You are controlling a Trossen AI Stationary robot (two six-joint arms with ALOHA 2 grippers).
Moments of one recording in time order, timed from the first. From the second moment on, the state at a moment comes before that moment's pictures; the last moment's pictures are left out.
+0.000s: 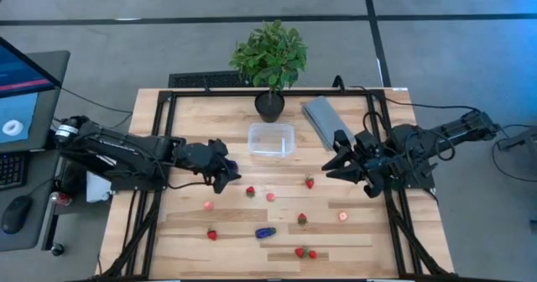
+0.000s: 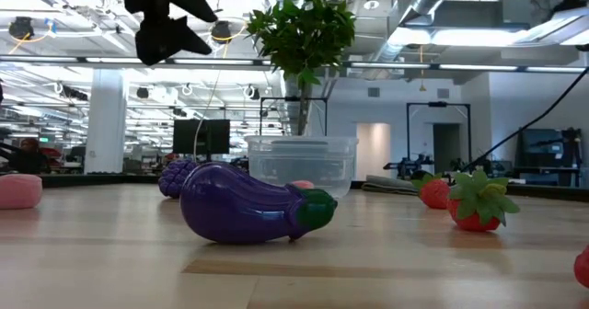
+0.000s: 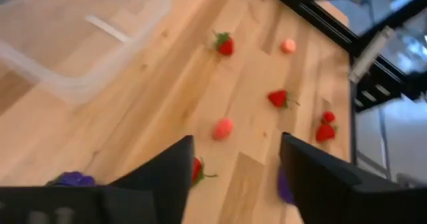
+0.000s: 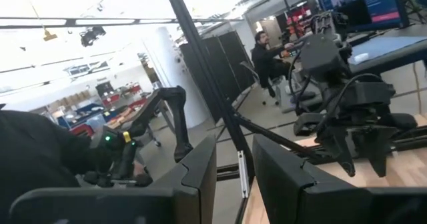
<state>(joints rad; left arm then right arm) -0.17 1.09 0.78 -0.30 -0.13 -0.70 0.32 0.87 0.79 0.22 -0.05 0.38</state>
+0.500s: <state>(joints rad) -0.17 1.09 0.78 -0.21 -0.02 -0.71 0.31 0.87 0.78 0.18 -0.05 0.42</state>
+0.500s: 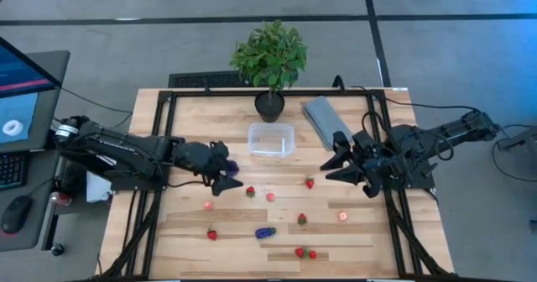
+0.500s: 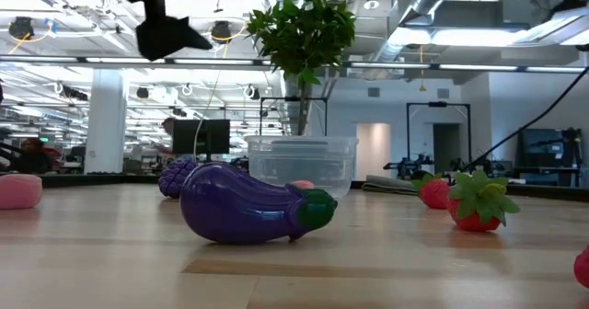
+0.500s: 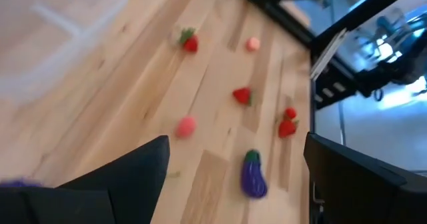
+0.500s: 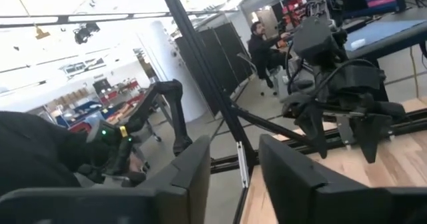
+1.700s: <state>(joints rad) -0.10 1.13 0.78 -0.59 -0.27 -1.15 0.22 0.90 0.78 -0.28 -0.11 0.63</state>
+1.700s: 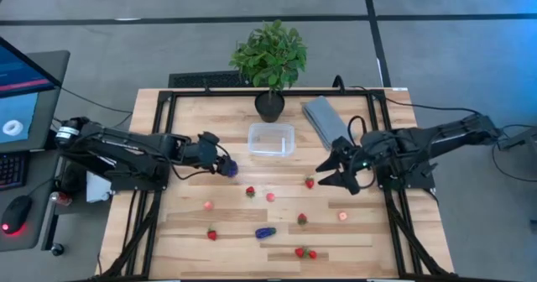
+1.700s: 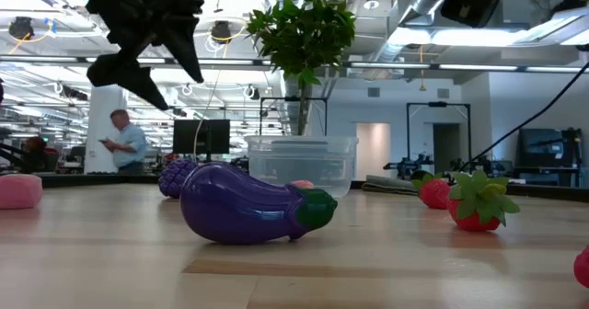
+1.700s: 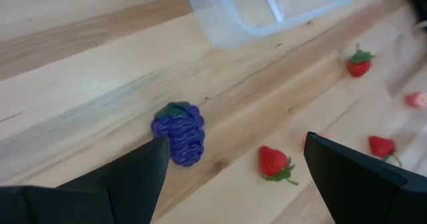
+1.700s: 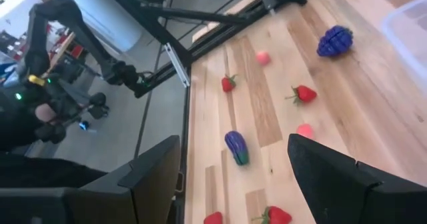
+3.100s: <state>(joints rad) -0.01 1.52 0.86 -0.57 -0.23 -0.94 0.19 0.85 0.79 -0.26 -0.10 0.61</state>
